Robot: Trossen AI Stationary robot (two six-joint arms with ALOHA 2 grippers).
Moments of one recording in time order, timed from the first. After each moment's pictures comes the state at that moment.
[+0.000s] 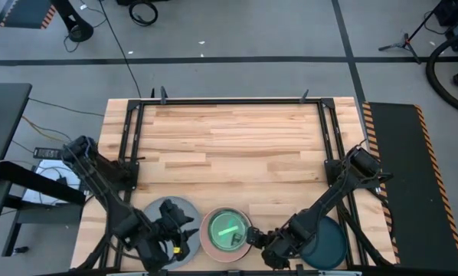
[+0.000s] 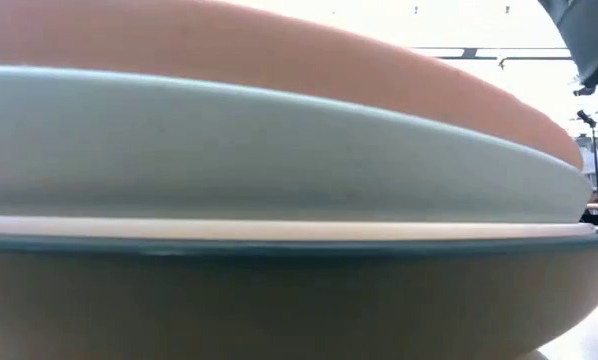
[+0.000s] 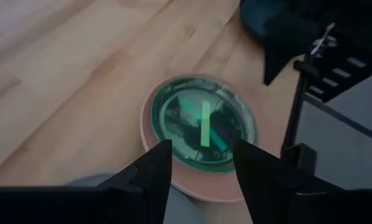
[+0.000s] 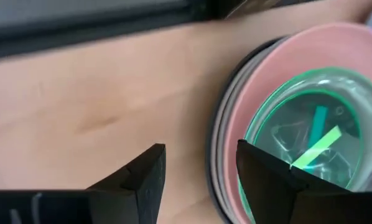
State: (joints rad) left arm -0.88 1.63 1.34 -0.76 -0.78 -1.27; right arm 0.73 1.94 1.38 -0.54 0.18 -0.62
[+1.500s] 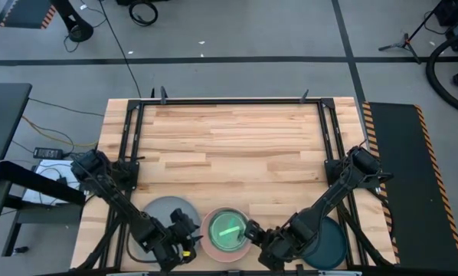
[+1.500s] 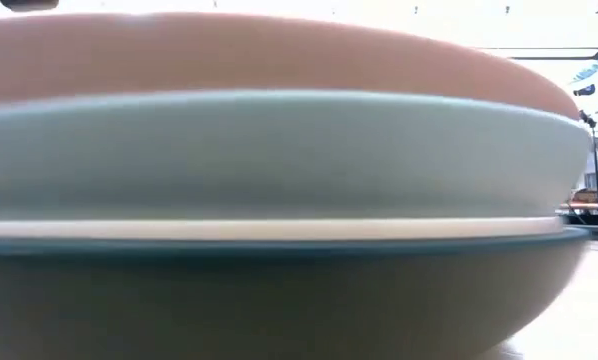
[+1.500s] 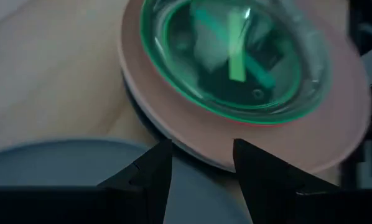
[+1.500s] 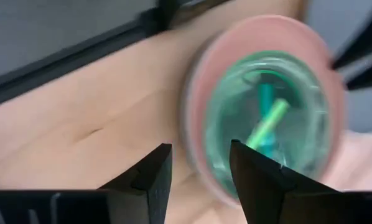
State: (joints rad) left arm -0.88 1.81 1.02 -0.26 -0.71 -1.20; right arm 0.73 1.94 1.56 -0.75 0.23 -0.43
